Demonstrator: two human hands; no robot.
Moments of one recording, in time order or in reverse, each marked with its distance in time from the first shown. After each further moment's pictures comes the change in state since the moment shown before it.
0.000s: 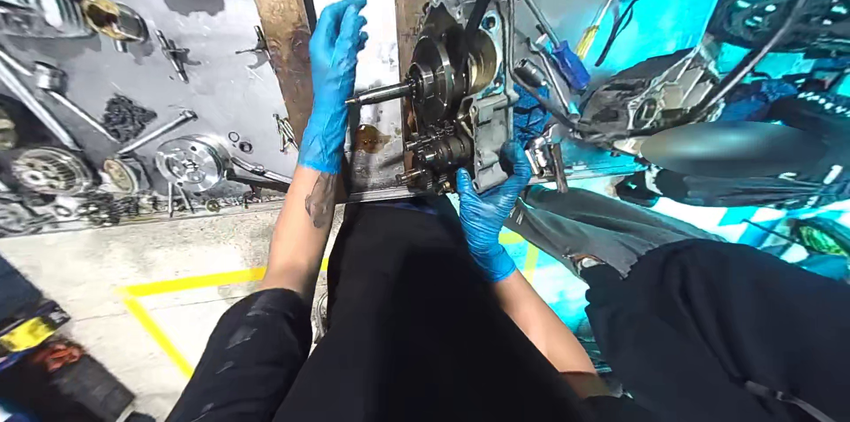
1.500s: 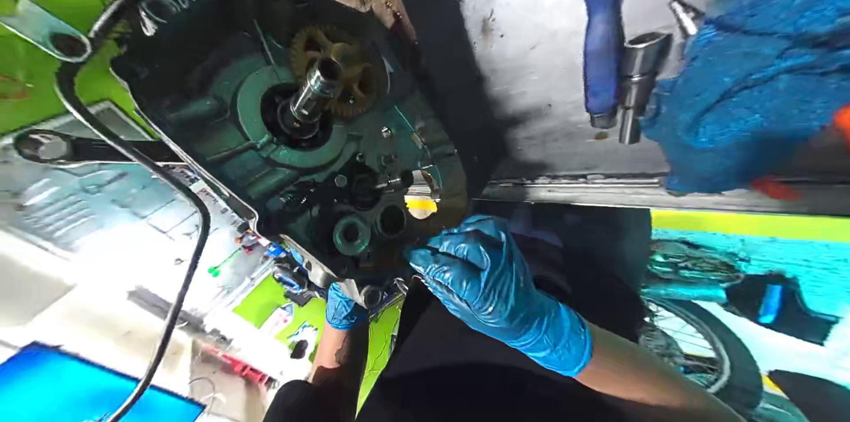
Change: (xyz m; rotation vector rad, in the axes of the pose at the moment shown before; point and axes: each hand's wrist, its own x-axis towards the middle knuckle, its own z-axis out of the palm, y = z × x) left_hand -0.253 0.076 0.085 0.539 0.167 -0.325; right_hand 0.002 0.077 -0.047 0.329 -0.501 -0.041
